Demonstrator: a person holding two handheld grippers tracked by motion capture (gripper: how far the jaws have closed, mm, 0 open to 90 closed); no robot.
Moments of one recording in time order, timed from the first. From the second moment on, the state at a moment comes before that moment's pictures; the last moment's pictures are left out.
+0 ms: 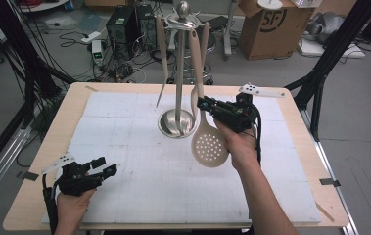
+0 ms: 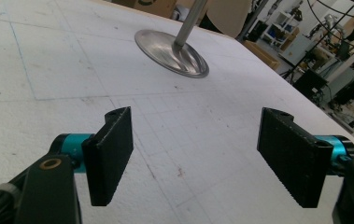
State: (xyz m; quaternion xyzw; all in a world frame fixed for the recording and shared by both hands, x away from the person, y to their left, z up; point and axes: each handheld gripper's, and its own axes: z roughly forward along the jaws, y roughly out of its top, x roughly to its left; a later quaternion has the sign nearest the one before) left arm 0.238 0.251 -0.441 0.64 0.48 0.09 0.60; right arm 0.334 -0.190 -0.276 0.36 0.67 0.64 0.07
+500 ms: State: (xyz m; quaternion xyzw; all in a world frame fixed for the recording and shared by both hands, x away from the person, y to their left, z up) left arm 0.235 0.255 -0.440 0.64 0.48 0.09 0.60; right arm 0.357 -0.171 -0.288 0.35 0.68 0.64 0.05
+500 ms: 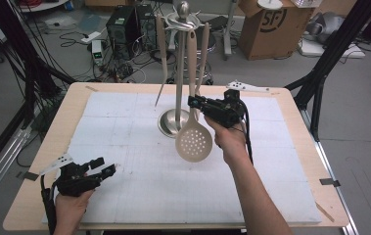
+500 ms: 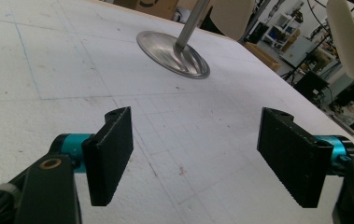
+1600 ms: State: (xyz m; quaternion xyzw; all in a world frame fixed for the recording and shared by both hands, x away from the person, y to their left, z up) left arm 0.236 0.250 -0.441 0.64 0.47 0.10 0.59; right arm 0.340 -0.208 -0.318 0.42 0.66 0.62 0.05
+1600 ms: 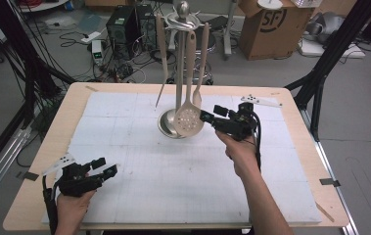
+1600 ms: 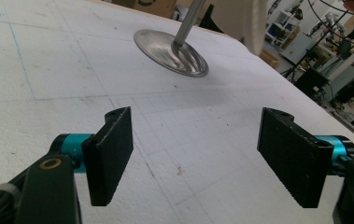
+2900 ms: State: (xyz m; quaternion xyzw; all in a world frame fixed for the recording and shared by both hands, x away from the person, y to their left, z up) left arm 0.259 0.223 -0.443 0.66 0.45 0.08 0.59; right arm 0.276 -0.263 -0.403 0.44 0.67 0.59 0.07
